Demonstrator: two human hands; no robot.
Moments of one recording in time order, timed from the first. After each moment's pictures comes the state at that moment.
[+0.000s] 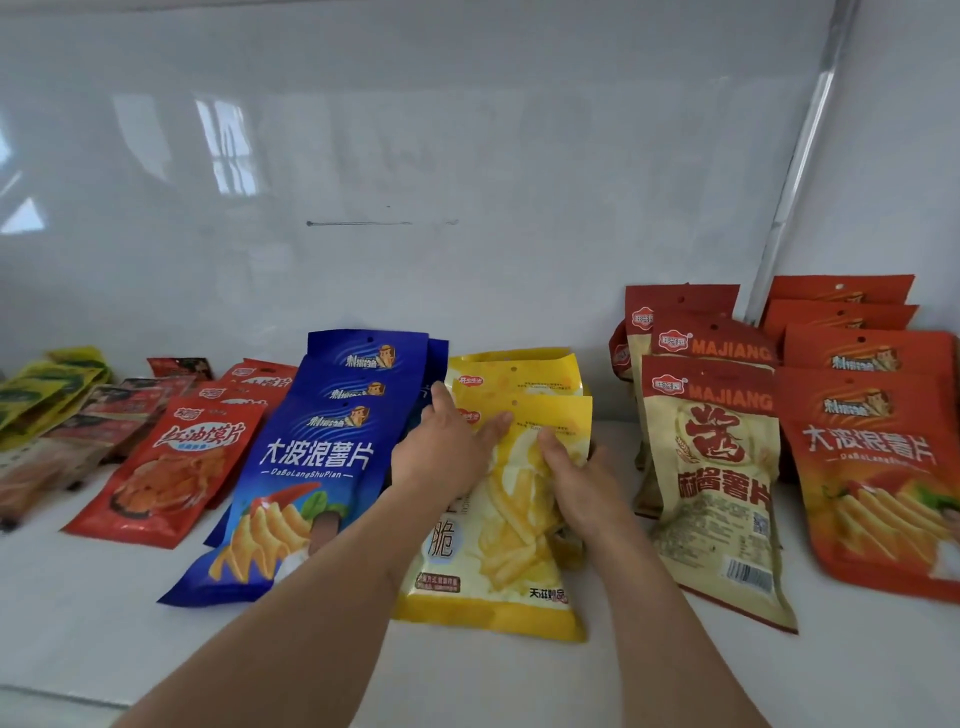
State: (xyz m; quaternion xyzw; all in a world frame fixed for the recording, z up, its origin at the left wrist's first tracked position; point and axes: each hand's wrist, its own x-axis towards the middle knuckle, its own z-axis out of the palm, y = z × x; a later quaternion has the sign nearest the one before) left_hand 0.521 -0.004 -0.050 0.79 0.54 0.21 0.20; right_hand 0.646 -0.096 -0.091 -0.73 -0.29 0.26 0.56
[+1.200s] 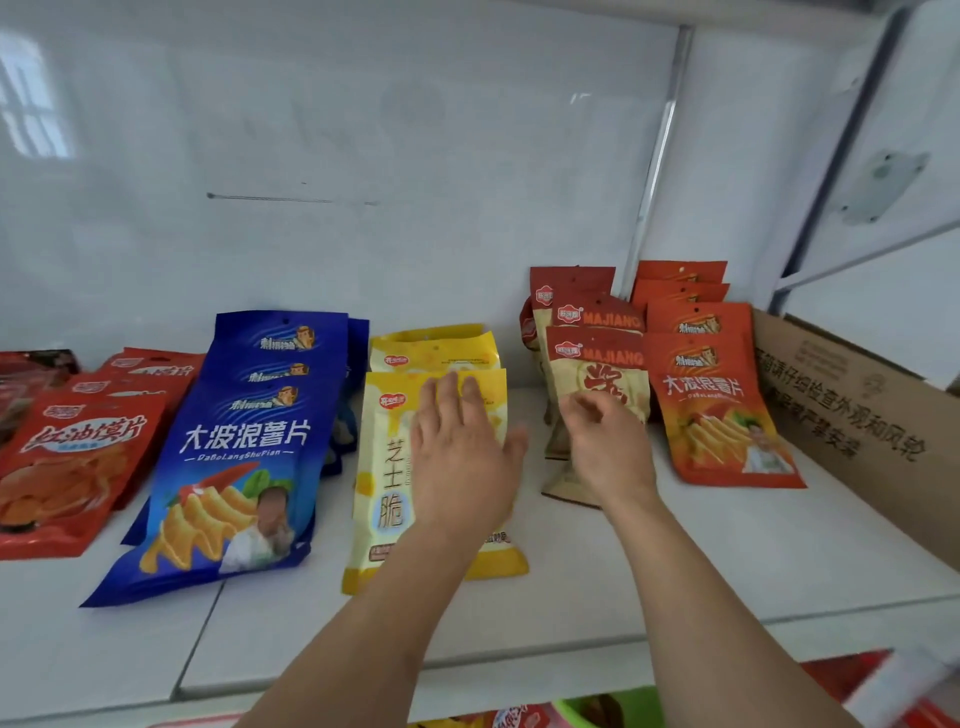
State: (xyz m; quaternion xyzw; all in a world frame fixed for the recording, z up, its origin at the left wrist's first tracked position) left_hand 0.524 -0.107 -0.066 0.87 0.37 0.32 0.11; right_hand 0.647 -0.187 -0.052 -0.81 -0.29 -0.01 0.50
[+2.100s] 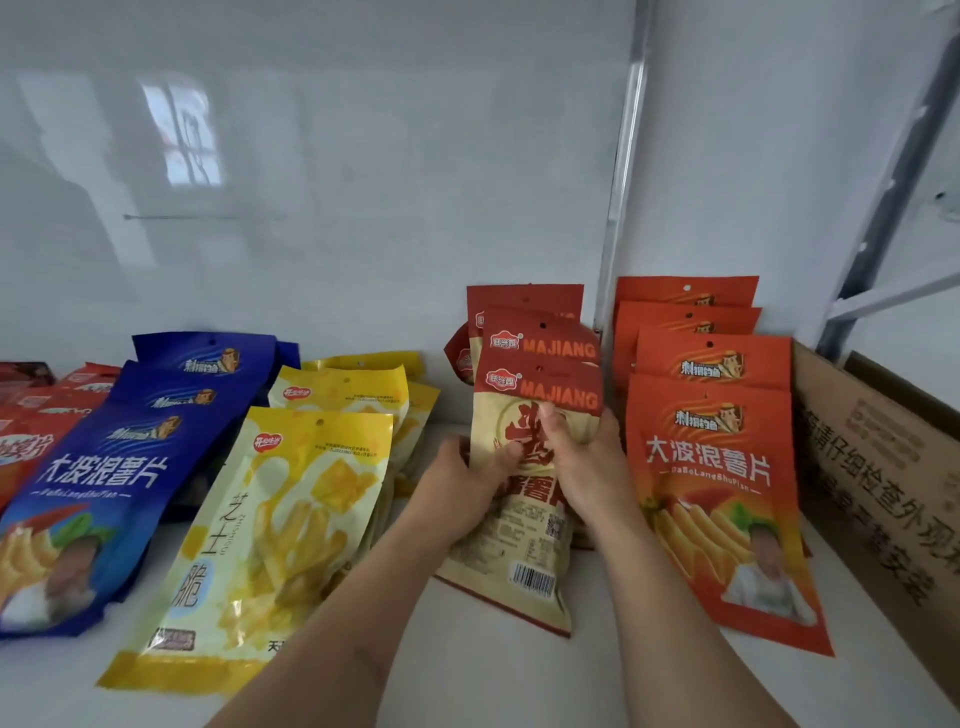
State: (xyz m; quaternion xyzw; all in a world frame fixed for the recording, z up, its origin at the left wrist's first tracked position) left_hand 0.686 -0.103 -0.078 0.70 0.45 0.26 0.49; right_hand 0.823 -0.168 -0.074 -0.70 -0.34 0.17 0.60
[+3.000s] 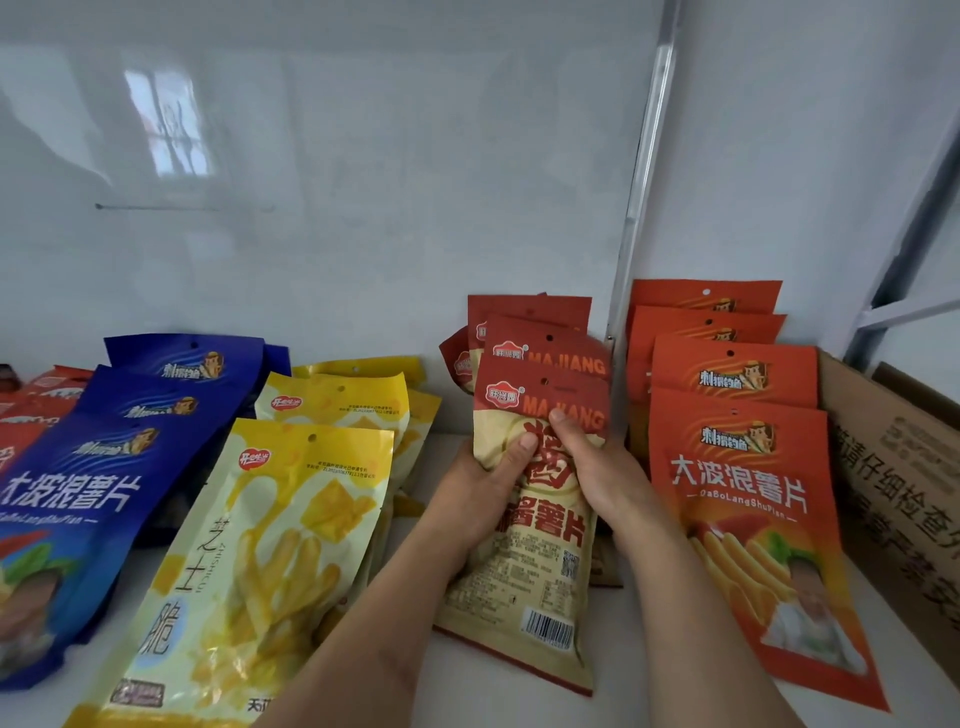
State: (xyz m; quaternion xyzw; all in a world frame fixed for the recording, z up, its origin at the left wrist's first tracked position) left_hand 0.705 -0.076 -0.095 0.67 0.37 0.28 0.57; right_hand 0.842 -0.154 -0.070 -0.72 -0.34 0.28 0.54
